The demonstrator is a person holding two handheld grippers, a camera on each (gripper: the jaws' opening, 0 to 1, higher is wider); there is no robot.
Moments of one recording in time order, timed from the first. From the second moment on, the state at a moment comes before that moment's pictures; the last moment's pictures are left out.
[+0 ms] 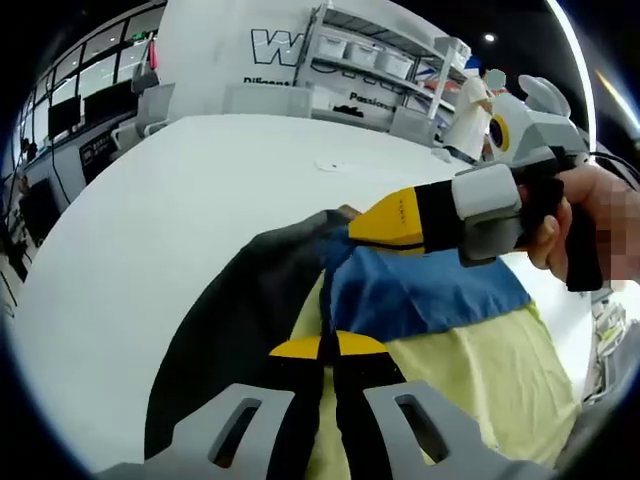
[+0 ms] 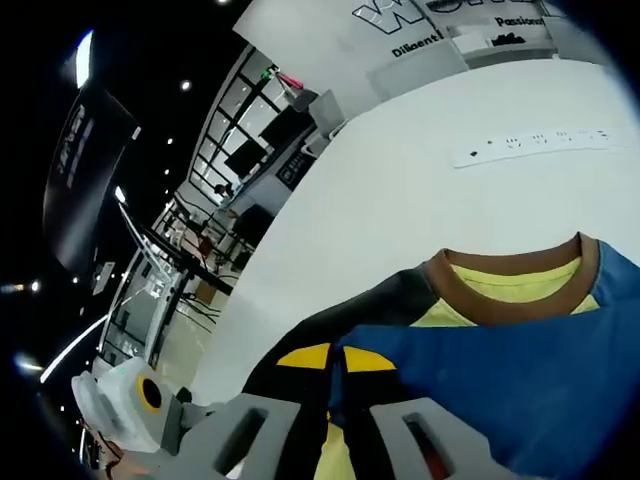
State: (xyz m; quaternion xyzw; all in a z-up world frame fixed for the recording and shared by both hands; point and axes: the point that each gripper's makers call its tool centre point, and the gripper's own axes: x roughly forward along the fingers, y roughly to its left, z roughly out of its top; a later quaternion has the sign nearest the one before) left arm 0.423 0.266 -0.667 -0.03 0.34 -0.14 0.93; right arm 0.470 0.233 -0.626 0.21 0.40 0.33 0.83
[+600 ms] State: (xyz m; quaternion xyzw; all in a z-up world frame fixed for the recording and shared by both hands) left arm 0.406 0.293 -0.645 -0.03 0.32 -0.12 0.94; right arm 0.465 0.200 -0.587 0.15 0.32 0.33 0.87
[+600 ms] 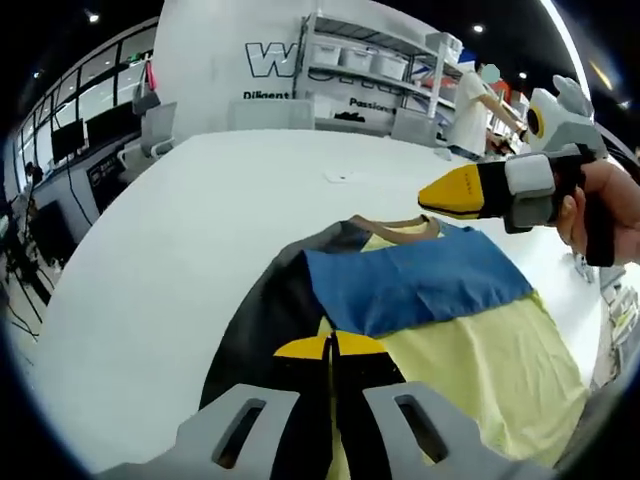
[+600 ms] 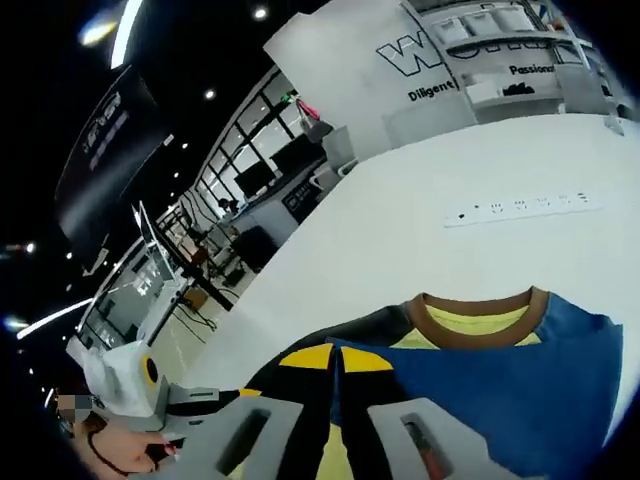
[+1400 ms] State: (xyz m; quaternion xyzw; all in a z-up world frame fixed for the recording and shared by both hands) left arm 0.376 0.327 -0.590 0.00 0.23 -0.10 0.97; right arm 0.433 0.152 -0.557 0.05 0.28 0.31 0.91
